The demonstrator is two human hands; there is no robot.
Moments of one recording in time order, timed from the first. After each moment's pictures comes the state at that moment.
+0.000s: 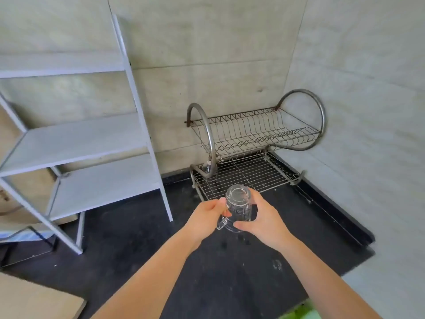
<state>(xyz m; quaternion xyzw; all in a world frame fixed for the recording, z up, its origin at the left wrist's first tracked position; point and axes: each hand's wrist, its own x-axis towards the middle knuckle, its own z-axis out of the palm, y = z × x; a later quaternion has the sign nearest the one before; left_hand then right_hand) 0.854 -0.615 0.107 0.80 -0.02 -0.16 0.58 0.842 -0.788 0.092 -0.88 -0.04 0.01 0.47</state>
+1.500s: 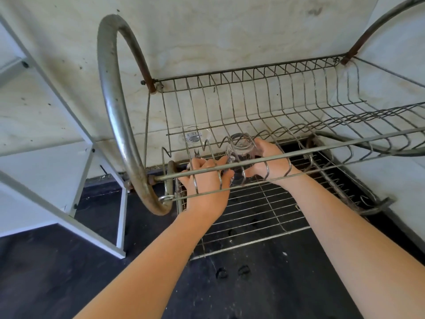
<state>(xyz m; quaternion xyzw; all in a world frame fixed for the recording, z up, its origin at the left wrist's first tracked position) 1.104 -0.699 -0.015 0.97 0.08 0.09 0.22 1.194 -0.851 -0.035 -0.89 -0.10 0.05 0.45</state>
